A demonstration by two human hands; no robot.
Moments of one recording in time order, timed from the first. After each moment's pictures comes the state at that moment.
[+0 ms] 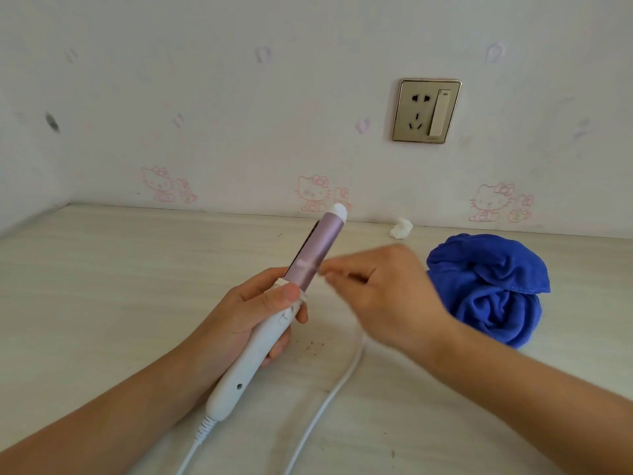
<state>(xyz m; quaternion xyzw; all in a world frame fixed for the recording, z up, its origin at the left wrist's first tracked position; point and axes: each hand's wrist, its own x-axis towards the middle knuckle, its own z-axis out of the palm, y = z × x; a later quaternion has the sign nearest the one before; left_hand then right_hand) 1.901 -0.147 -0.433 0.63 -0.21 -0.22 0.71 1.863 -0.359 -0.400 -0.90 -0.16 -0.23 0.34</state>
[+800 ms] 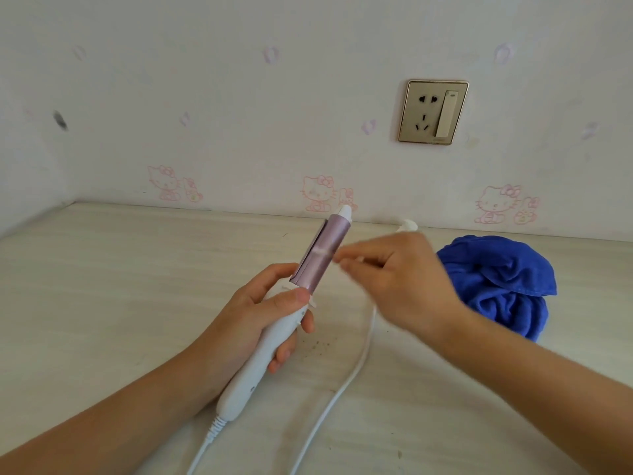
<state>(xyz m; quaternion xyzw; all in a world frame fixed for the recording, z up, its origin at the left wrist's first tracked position) 1.897 -0.147 -0.434 0.63 -0.18 -0.23 0.72 1.874 -0.370 -0.400 -0.88 -0.13 -0.24 0.39</state>
